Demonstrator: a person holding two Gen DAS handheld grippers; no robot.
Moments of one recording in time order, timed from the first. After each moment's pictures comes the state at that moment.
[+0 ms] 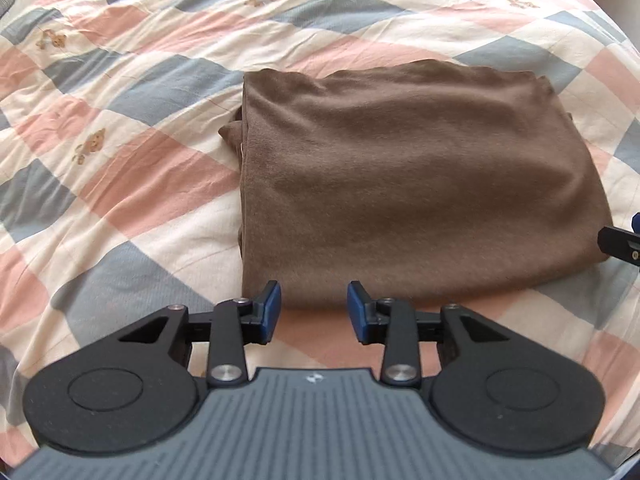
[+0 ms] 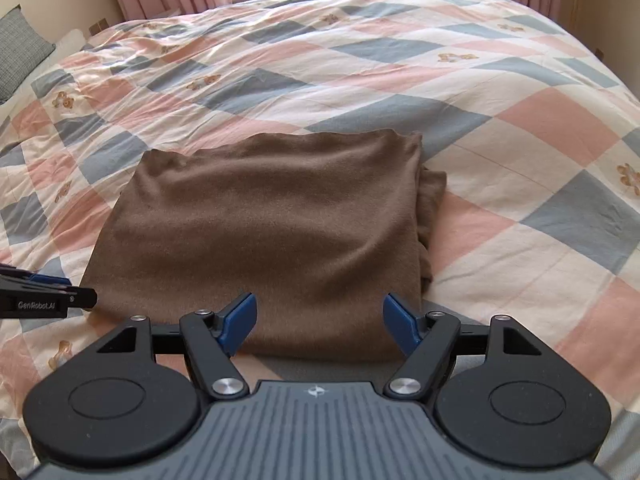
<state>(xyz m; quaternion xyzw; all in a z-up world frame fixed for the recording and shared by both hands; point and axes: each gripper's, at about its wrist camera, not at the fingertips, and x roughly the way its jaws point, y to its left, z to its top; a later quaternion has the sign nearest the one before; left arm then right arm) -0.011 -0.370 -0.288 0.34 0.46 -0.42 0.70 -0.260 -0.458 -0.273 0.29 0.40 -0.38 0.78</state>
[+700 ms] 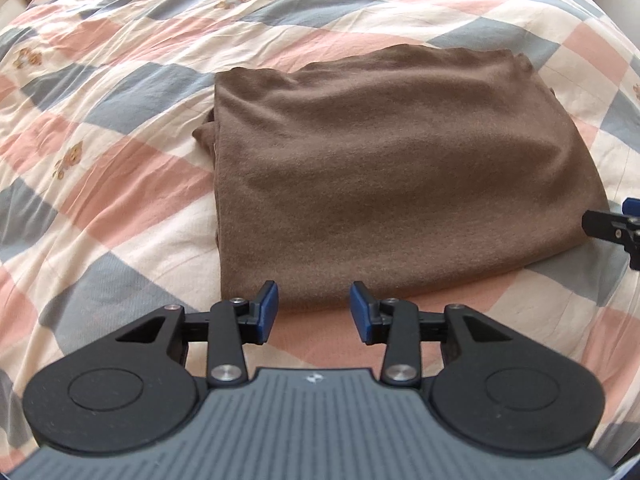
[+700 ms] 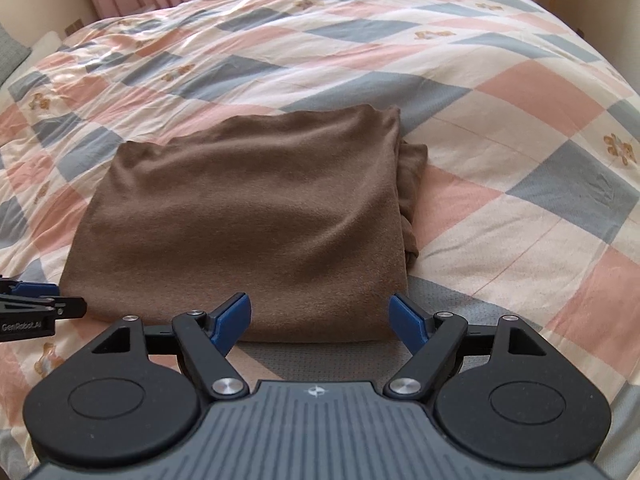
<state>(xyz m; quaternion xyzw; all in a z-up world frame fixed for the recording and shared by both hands) -0.018 -0.374 -0.301 0.37 0.45 -0.46 0.68 -0.261 -0.459 -0.295 0.31 0.41 -0.41 0.75</state>
